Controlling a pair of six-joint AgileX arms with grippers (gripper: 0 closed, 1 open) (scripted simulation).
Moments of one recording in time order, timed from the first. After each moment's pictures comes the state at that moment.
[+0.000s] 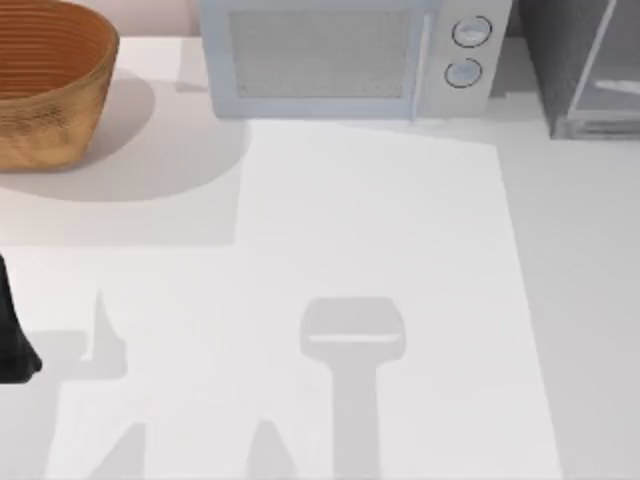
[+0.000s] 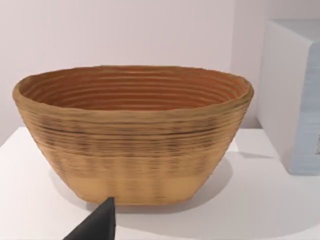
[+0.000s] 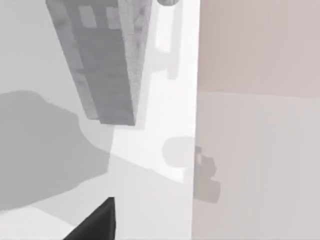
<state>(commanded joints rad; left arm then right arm) 0.00 0.00 0.00 0.00 0.00 0.00 -1.66 1.84 1.34 -1.31 -0.92 -1.85</state>
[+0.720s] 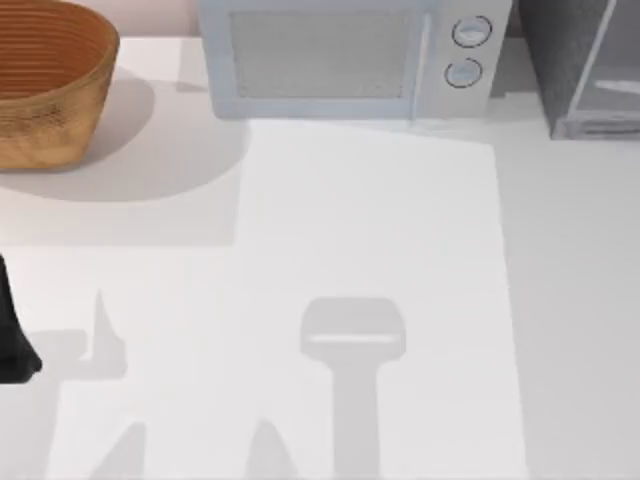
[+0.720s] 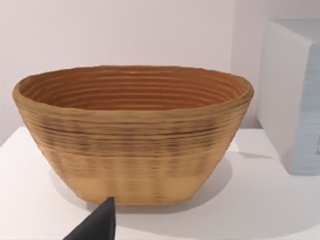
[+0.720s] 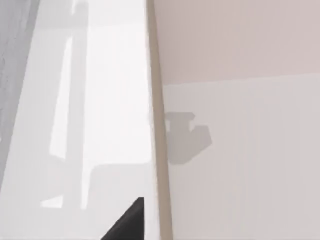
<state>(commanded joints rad) 0.00 0.00 0.00 0.00 0.00 0.00 -1.06 1.85 1.32 -0.53 -0.79 -0.90</state>
